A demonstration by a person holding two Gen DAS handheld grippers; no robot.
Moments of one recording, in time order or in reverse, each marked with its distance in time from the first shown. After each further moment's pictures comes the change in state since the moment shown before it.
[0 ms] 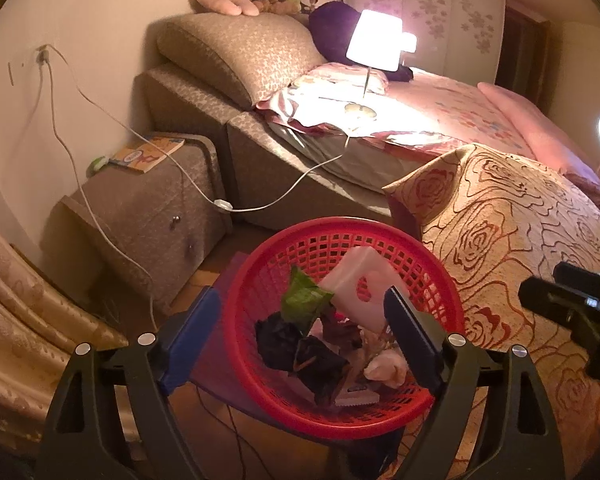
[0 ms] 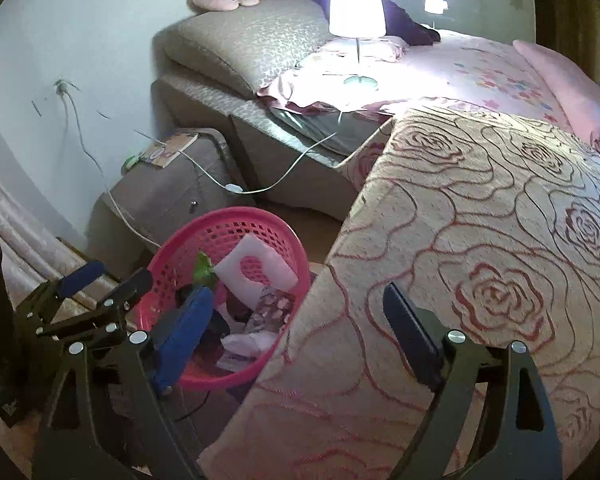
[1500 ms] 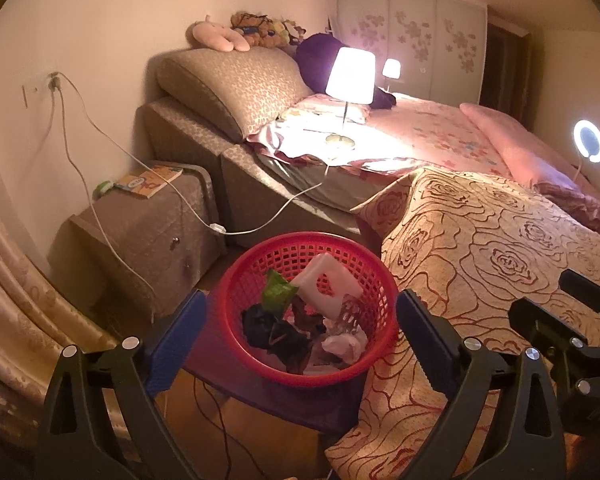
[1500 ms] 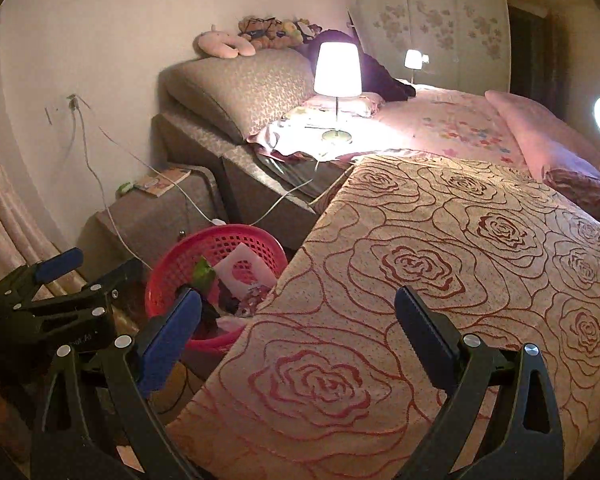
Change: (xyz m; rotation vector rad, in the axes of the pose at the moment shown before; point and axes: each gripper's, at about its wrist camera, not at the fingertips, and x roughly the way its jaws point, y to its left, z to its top) left arm -0.084 -0.029 -0.019 0.015 -0.102 -0.023; right arm -0.090 0.011 -0.047 -0.053 -0.209 -0.100
